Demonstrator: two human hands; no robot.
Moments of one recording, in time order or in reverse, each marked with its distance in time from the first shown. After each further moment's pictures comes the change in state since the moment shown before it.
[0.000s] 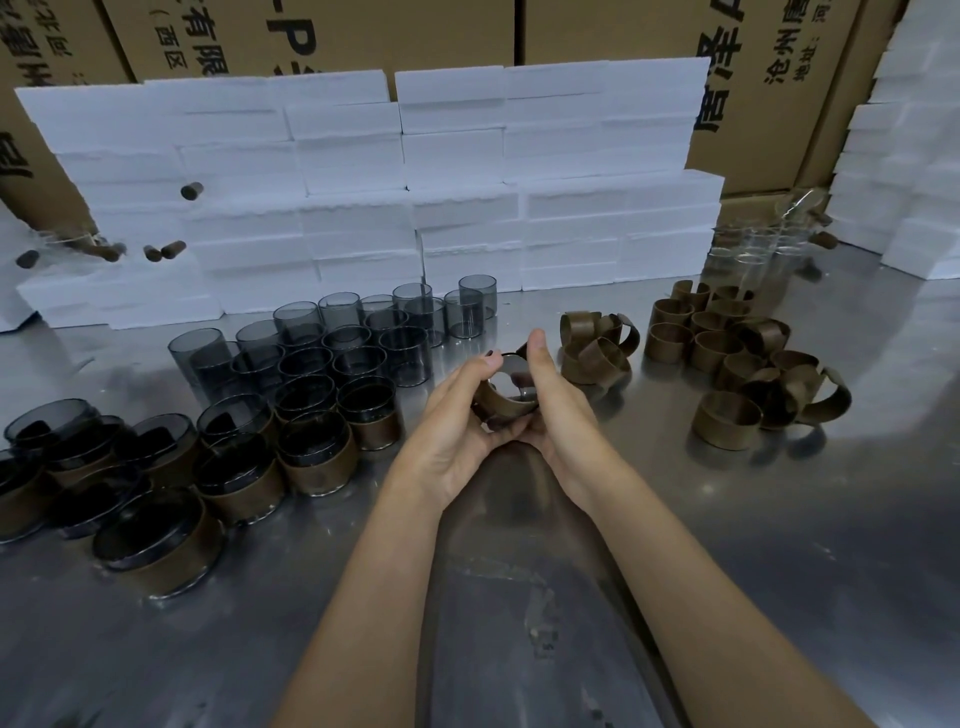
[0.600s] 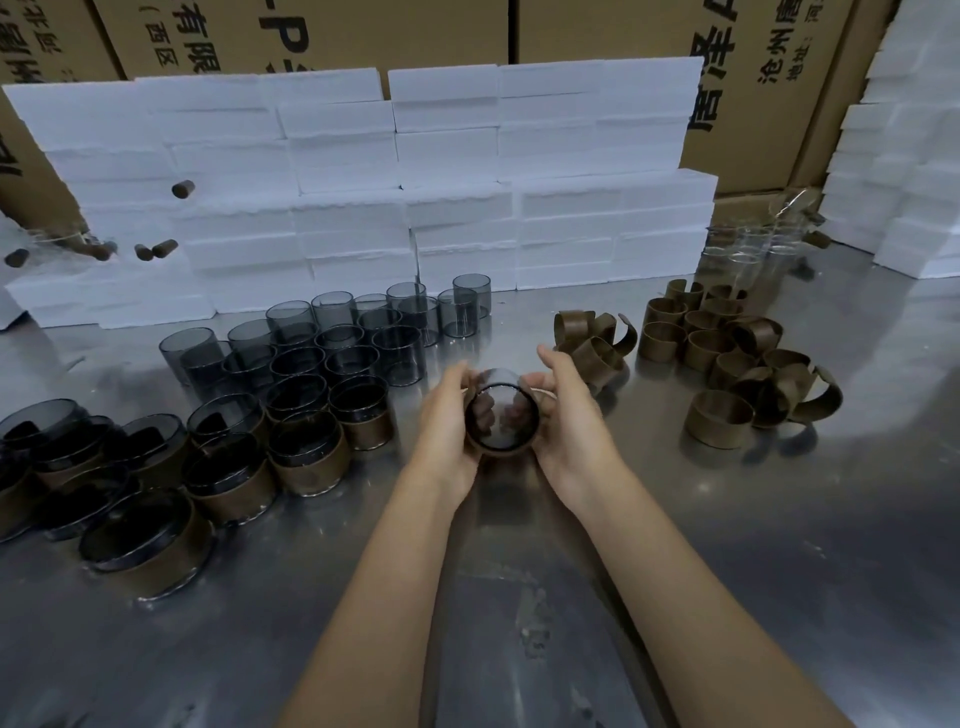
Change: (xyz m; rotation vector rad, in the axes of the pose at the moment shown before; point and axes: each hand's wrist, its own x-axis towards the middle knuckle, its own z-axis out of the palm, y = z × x) left_hand 0.001 -0.006 0.013 0.002 0.311 -0.031; right_hand -0.002 -0.005 -0.006 0.250 0.106 0.108
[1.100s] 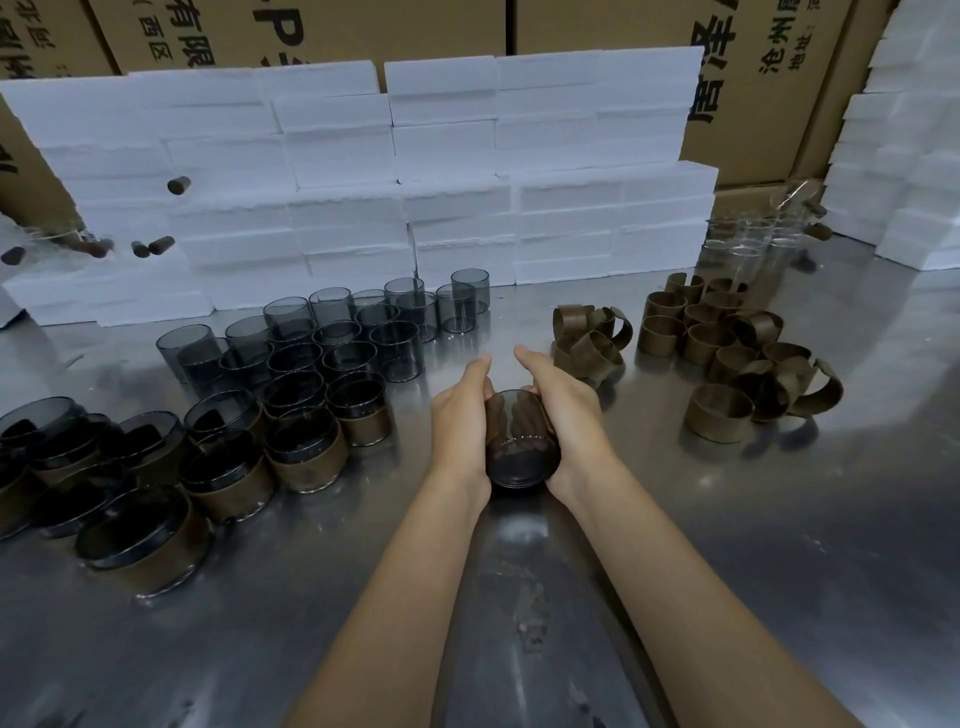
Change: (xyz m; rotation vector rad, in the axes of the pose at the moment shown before) left_hand -0.010 -0.010 0.013 0.068 0.082 0.048; right_hand -0.001 0.002 0.005 0.022 0.055 0.012
